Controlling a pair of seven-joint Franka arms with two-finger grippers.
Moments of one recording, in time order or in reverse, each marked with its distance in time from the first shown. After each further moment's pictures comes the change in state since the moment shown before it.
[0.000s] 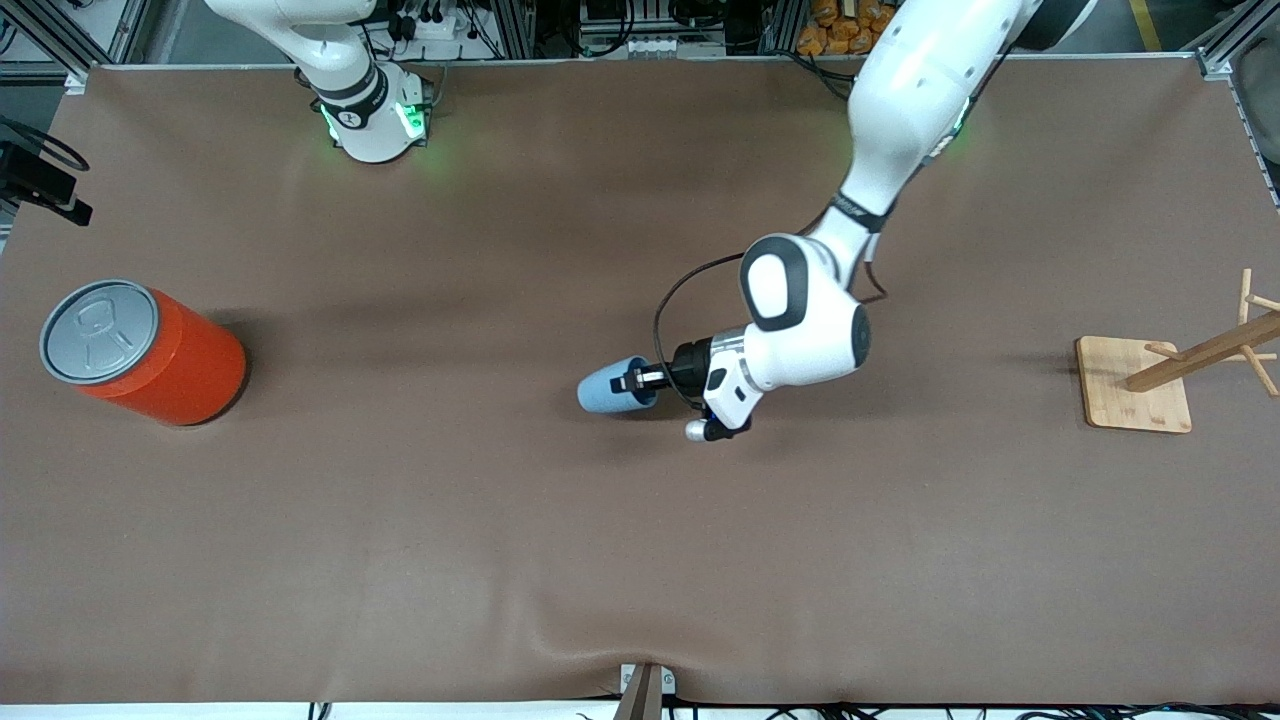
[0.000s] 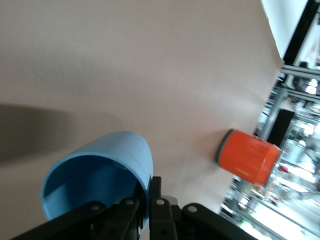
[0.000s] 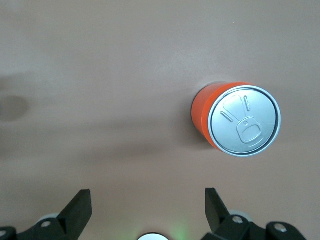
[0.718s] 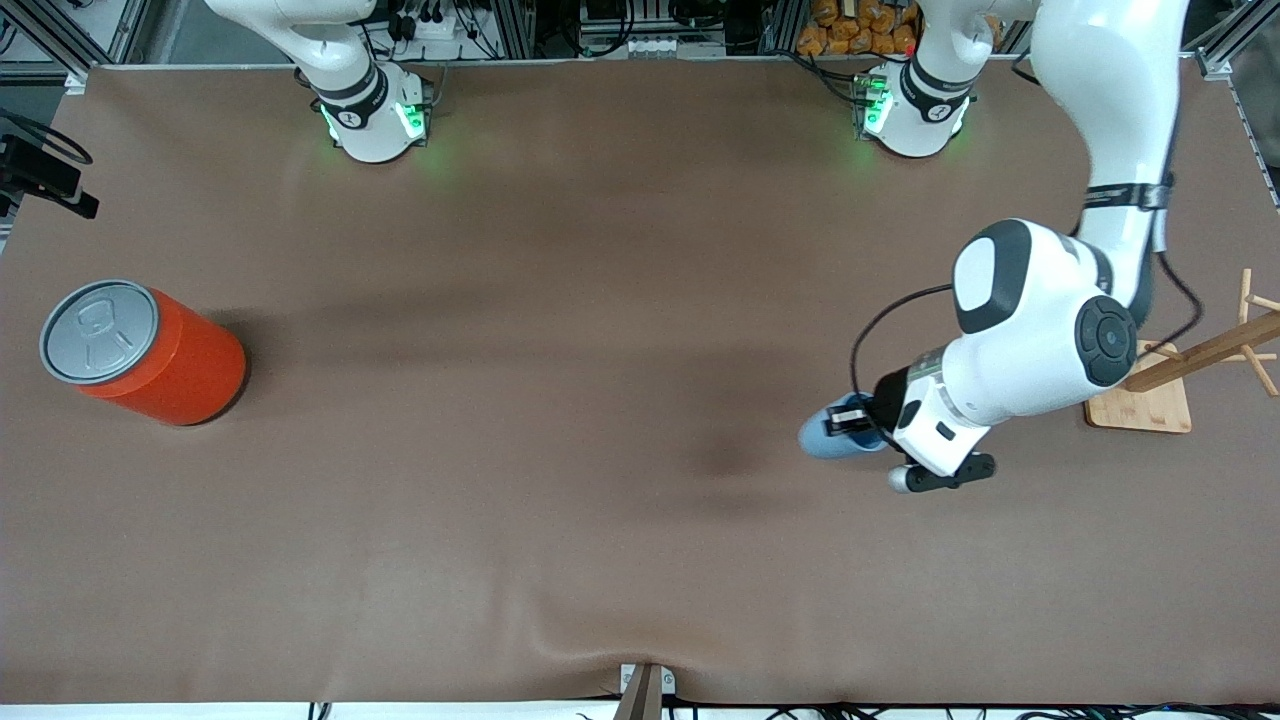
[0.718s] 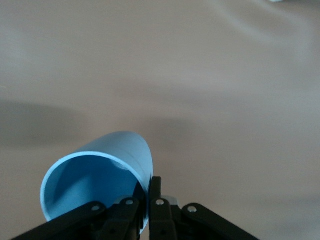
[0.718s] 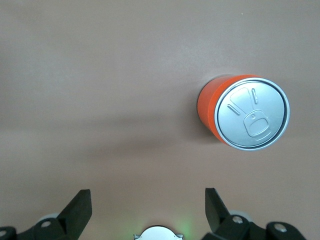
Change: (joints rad) left arm 0.295 -0.135 0.018 0.106 0.866 -0.439 -0.212; right arm 0.000 0.000 -0.004 0.004 0.023 -0.033 0.002
